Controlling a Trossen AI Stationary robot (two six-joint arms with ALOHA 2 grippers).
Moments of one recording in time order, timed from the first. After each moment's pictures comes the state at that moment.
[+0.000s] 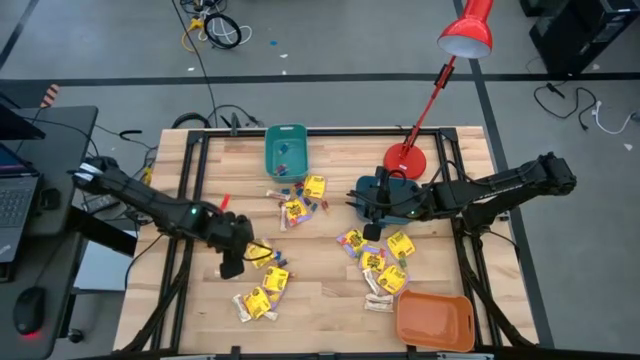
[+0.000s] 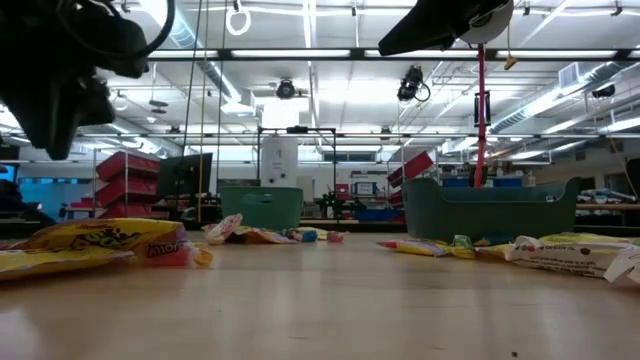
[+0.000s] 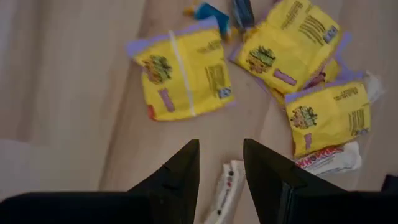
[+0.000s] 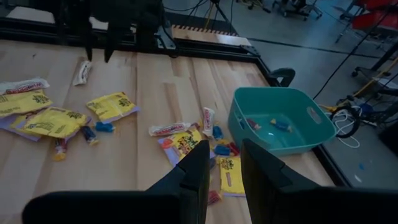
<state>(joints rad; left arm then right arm) -0.39 1.12 0.75 -0.83 0.02 -0.71 0.17 1.24 0.91 -0.14 0.44 -0.01</state>
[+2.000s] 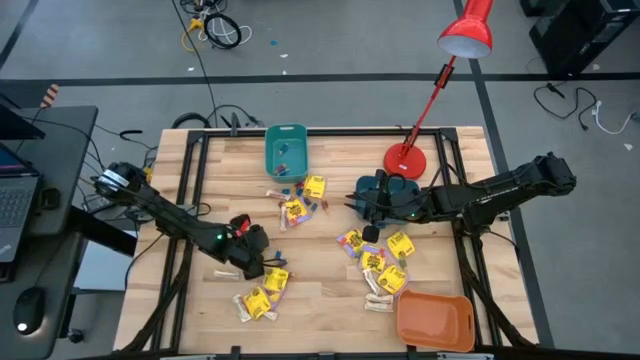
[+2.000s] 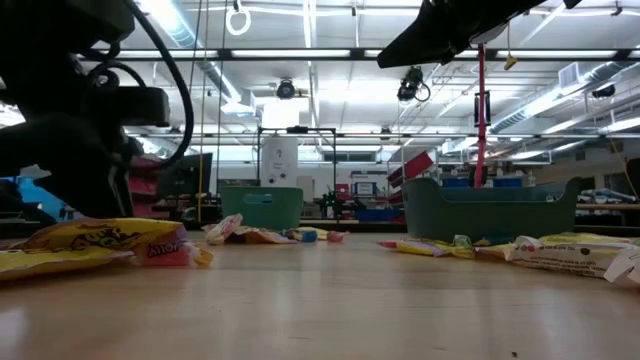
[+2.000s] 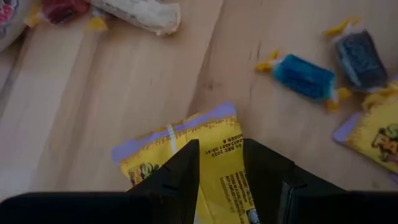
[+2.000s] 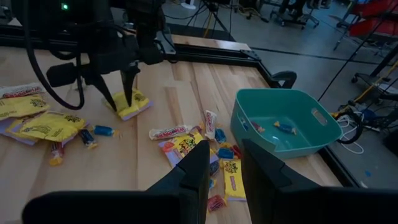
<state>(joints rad) -0.47 1.43 0.63 -0.48 -0.42 -0.71 0.16 1.24 0.80 0.03 0.44 -0.02</state>
